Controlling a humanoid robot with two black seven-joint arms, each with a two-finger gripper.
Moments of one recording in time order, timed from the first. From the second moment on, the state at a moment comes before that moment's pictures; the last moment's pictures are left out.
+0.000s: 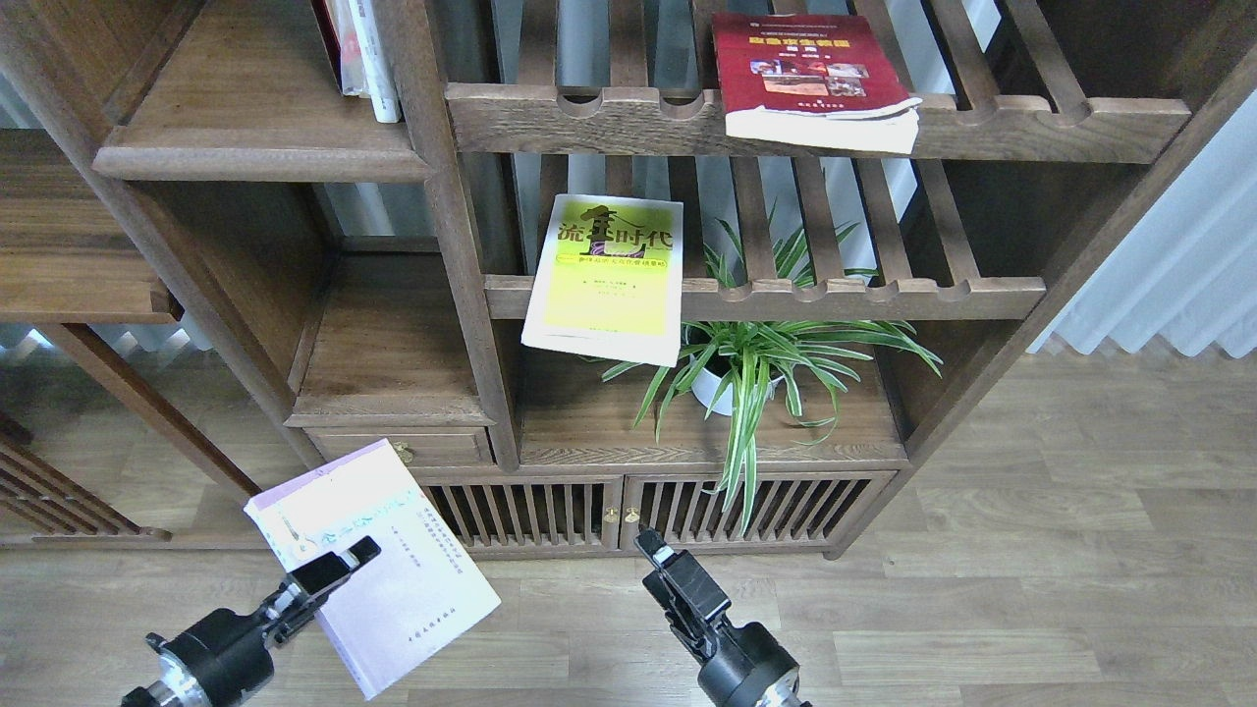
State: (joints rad) left arm 0.22 0.34 -1.27 -1.24 -0.03 -0.49 0.39; right arm -0.11 0.01 0.77 1.03 0.11 0.58 0.12
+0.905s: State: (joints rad) left arm 0.25 0.42 -1.58 -1.38 -0.04 -0.49 0.39; right arm -0.11 0.01 0.77 1.04 0.12 0.58 0.11
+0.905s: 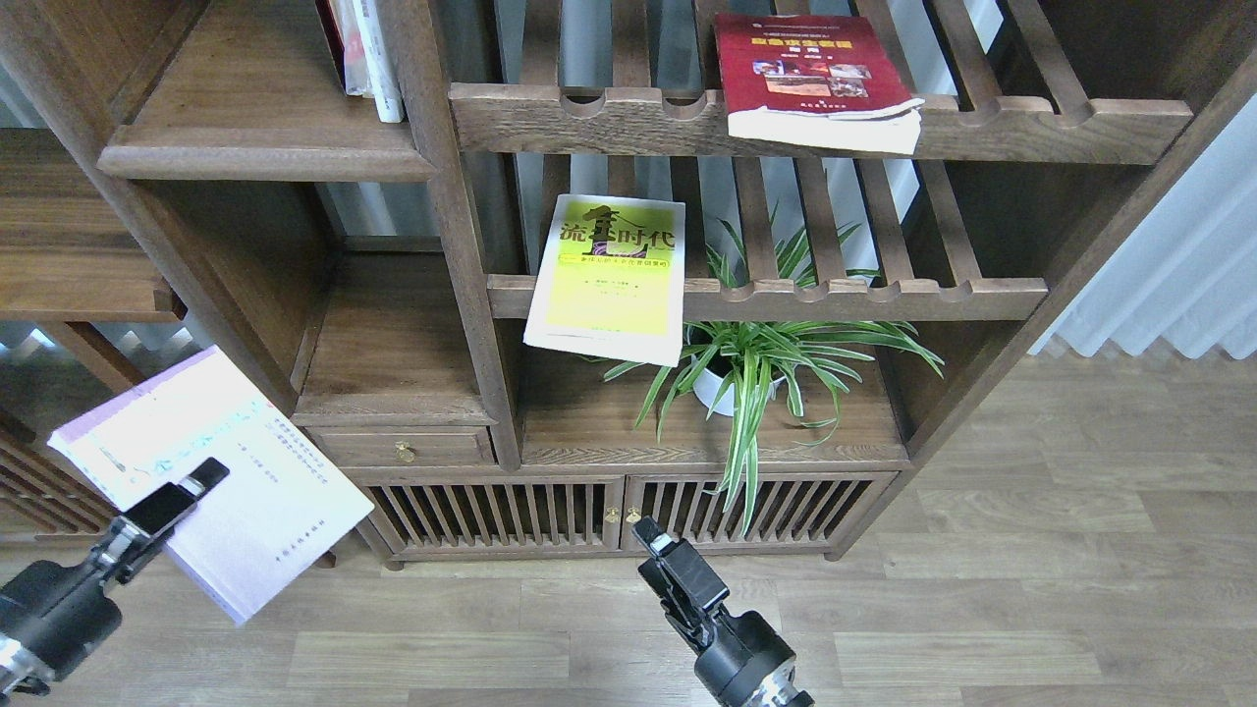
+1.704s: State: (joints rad) left arm 0.03 0.67 -1.69 -1.37 -0.09 -0.49 0.41; right arm -0.10 0.01 0.77 1.02 0.14 0.58 0.11
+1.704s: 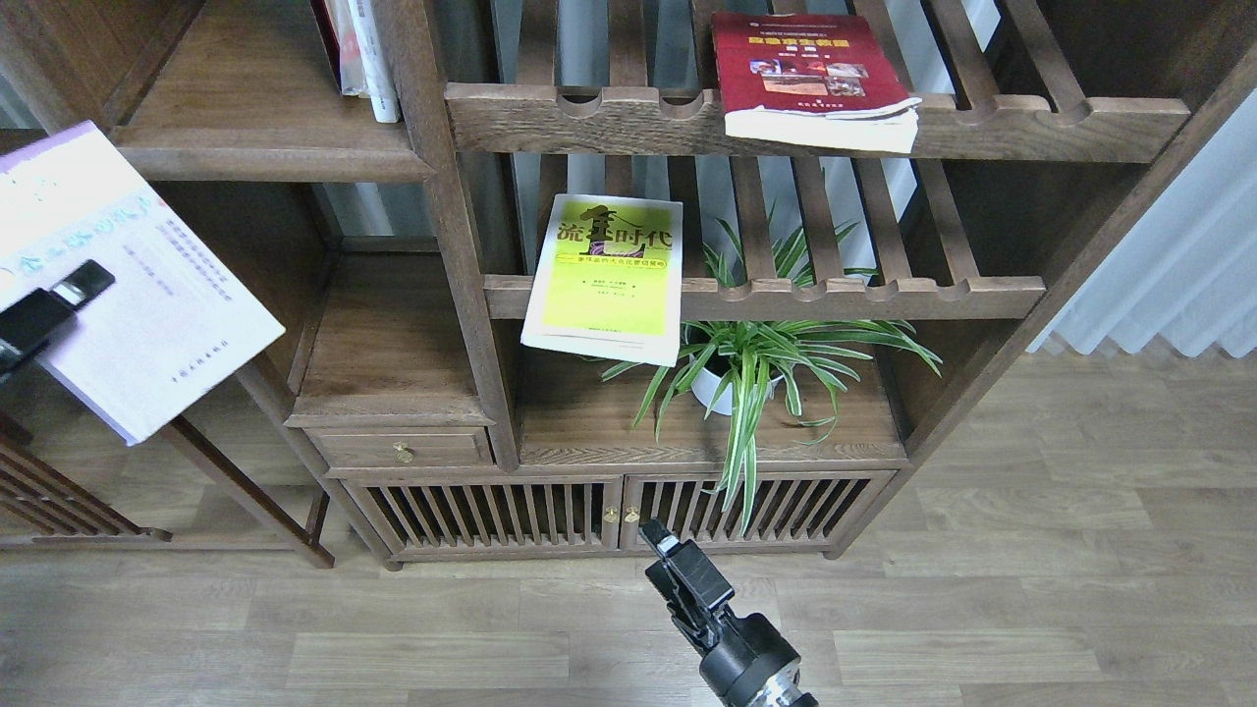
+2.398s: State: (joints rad) left arm -0.46 0.72 -1.60 -1.21 0.02 -0.49 0.47; right arm -0.10 0.02 0.76 1.02 0.14 0.58 0.11
